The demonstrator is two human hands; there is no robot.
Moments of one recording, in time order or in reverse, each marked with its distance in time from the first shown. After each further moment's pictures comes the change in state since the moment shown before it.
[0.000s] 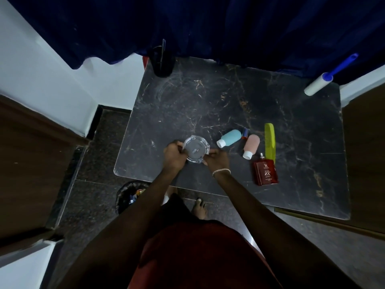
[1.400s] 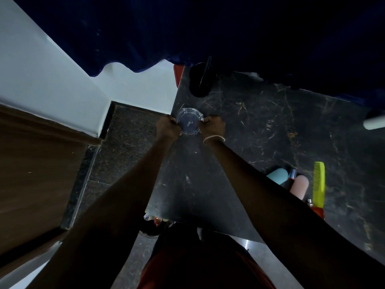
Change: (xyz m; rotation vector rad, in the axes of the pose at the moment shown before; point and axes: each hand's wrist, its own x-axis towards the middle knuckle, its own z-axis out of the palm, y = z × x) left_hand 0.259 -0.011 -0.132 -0.019 0.029 -0.214; right_hand 0.153 -0.187 0.189 -0.385 0.067 -0.121
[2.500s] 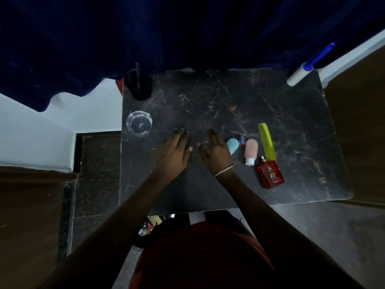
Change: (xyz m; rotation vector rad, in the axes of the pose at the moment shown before) left_hand -0.178 0.009 0.085 0.636 -0.077 1.055; right_hand -0.125 0.168 -0.135 -0.191 0.306 -0.476
